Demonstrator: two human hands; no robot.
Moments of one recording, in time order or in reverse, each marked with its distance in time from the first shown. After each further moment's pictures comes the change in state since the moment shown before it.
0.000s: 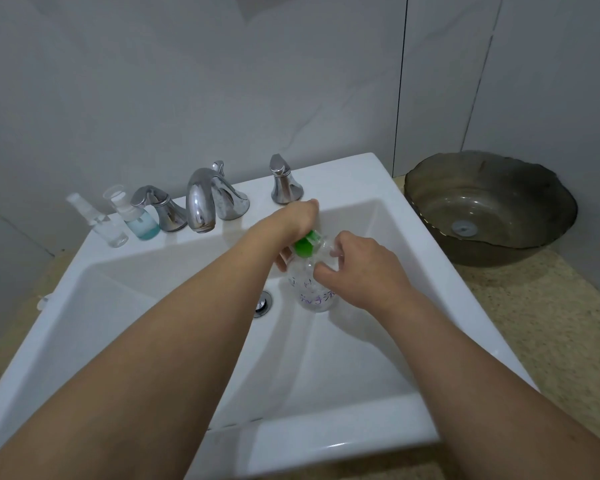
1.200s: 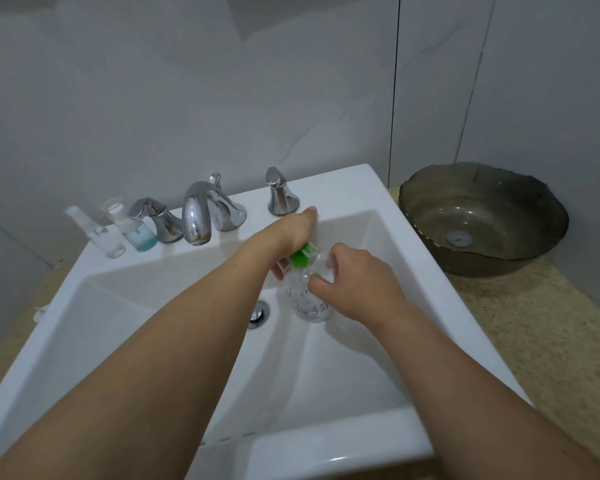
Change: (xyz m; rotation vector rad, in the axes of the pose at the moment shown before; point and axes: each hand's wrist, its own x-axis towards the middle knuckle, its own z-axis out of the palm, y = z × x) left_hand 0.004 0.000 0.002 -0.033 -0.003 -0.009; right_hand -0.001 -0.001 -0.001 -0.026 0.016 -0.016
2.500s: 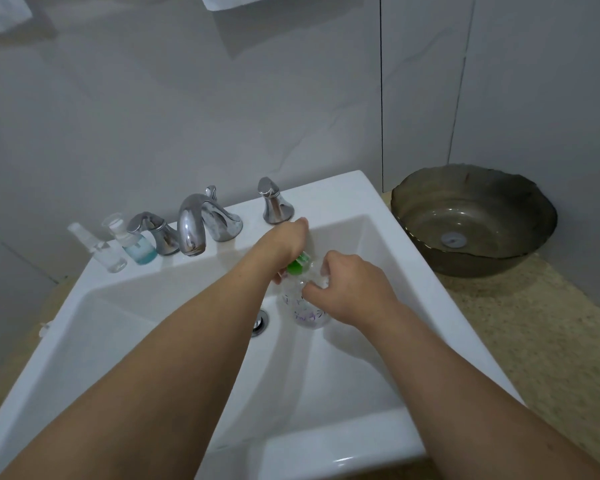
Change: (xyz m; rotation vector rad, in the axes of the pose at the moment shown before) left_hand 0.002 0.000 0.007 -0.010 0.105 0.035; right_hand -0.002 -0.002 -0.003 0.018 -0.010 -0.011
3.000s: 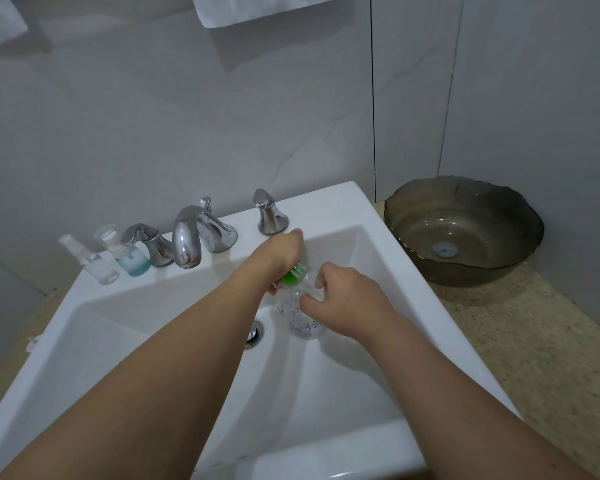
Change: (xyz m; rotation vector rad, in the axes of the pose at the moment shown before) left_hand 0.010 -0.005 0.001 -0.016 0.005 -0.002; right_hand -0.001 0.002 0.000 0.046 -0.029 0.015
